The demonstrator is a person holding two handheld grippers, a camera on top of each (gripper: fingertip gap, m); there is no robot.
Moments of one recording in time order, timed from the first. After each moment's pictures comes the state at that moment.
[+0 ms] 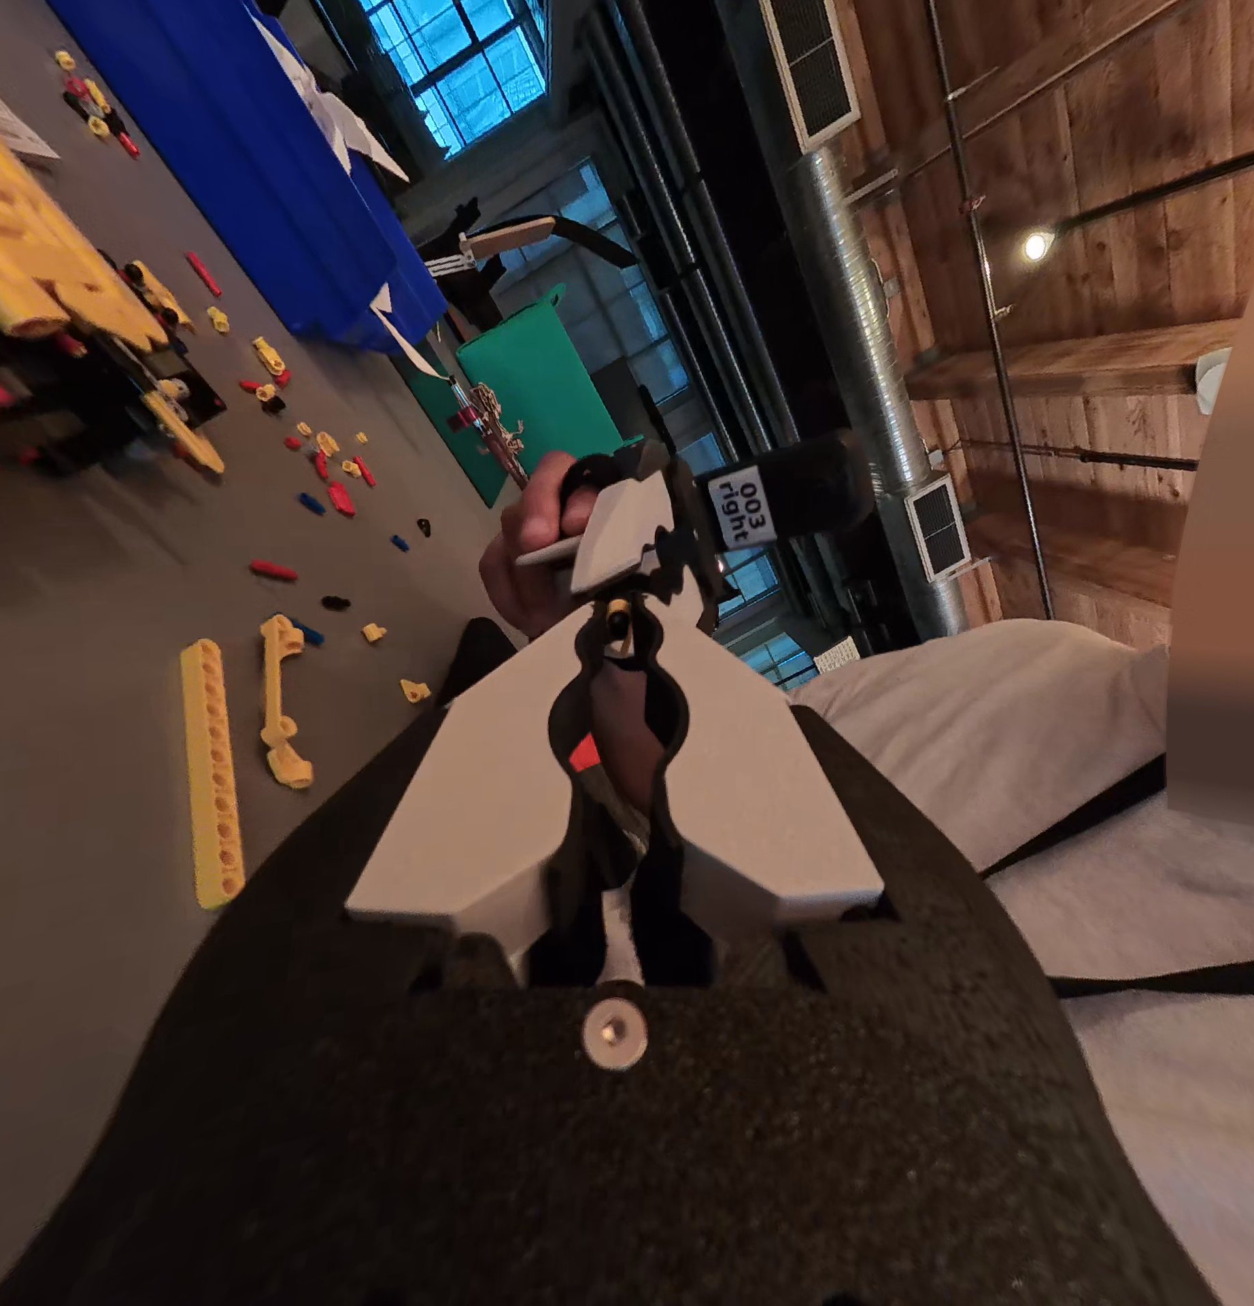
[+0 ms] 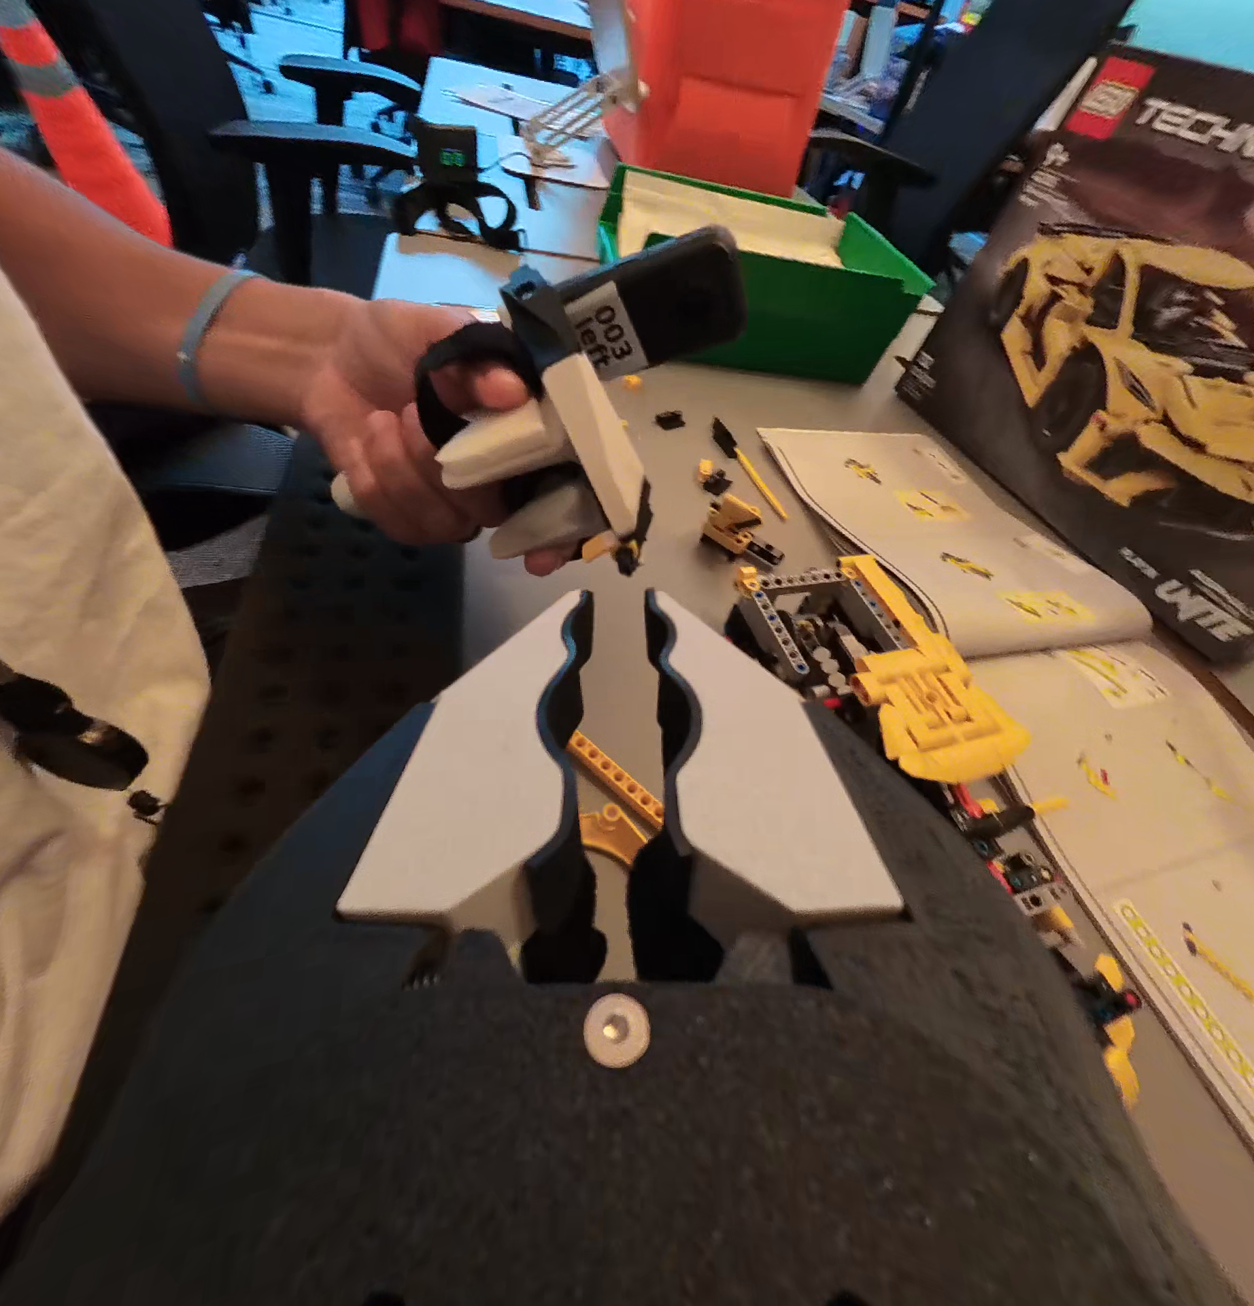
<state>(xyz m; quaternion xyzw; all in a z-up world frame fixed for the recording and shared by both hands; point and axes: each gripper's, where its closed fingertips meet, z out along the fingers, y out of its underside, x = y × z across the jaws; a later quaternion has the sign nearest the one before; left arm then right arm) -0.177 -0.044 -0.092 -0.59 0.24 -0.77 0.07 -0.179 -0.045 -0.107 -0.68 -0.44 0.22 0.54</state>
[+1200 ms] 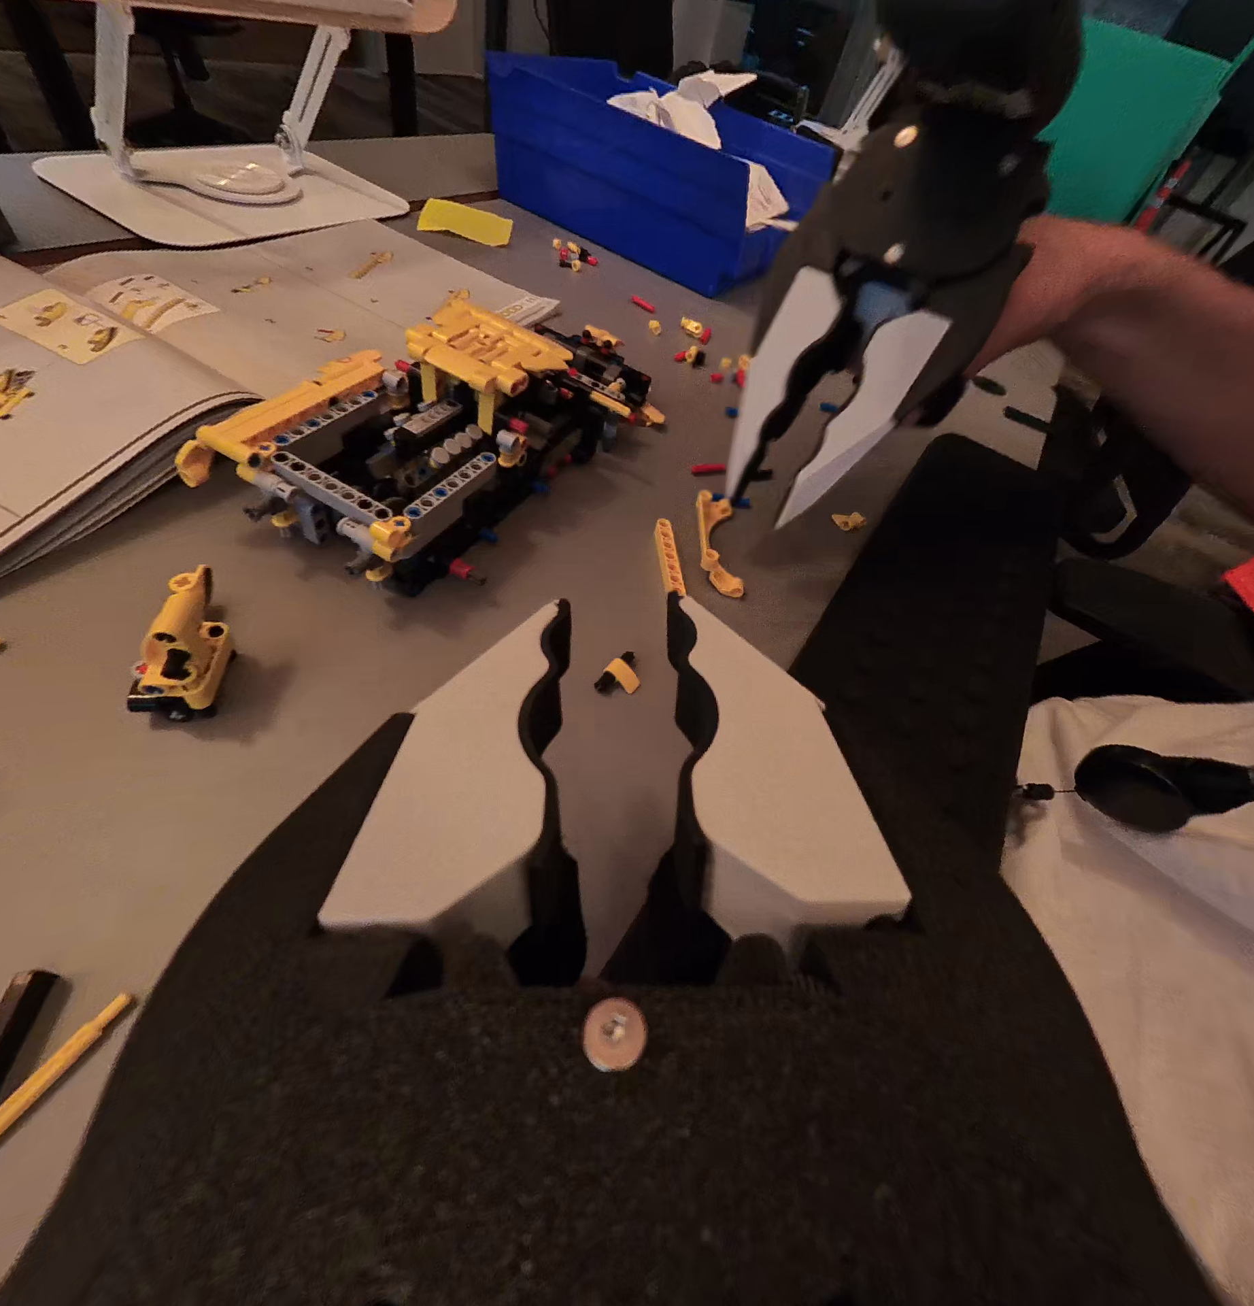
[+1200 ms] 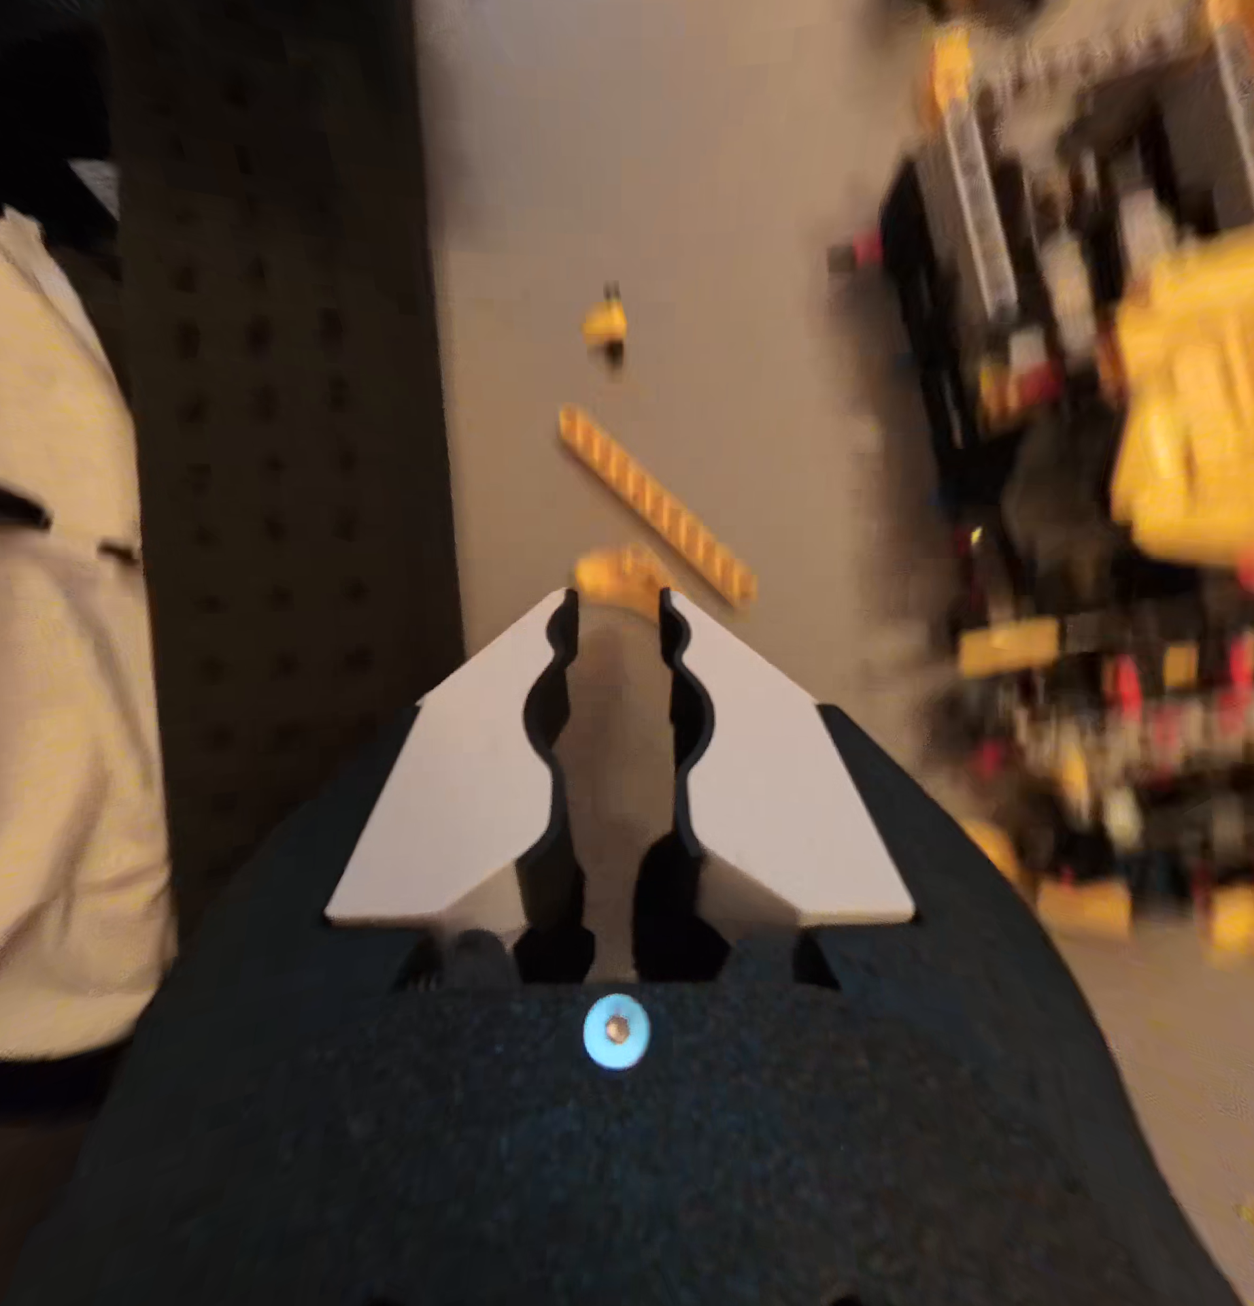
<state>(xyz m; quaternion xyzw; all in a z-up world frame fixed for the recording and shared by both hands) -0.256 -0.010 -0.151 -0.67 0.46 -0.43 0.39 -0.142 -0.053 -0.203 -0.82 -0.49 0.18 0.23</state>
